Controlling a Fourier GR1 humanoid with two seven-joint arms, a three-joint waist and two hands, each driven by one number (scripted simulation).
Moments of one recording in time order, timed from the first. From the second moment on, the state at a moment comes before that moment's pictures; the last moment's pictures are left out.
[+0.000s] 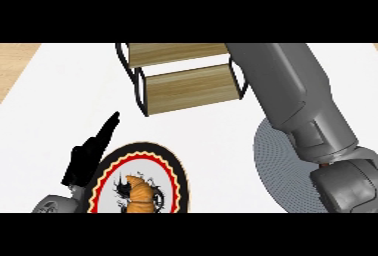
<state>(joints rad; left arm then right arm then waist) -0.08 0.28 -0.20 -1.38 0.04 0.02 0.01 -1.42 -0.09 -0.09 -0.57 0.91 -0.05 0.56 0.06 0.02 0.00</state>
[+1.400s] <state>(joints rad) -0.01 0.30 -0.15 -1.41 0.05 0.02 0.04 -1.29 -0.20 -0.56 -0.68 0.48 -0.60 0.30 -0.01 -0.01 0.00</state>
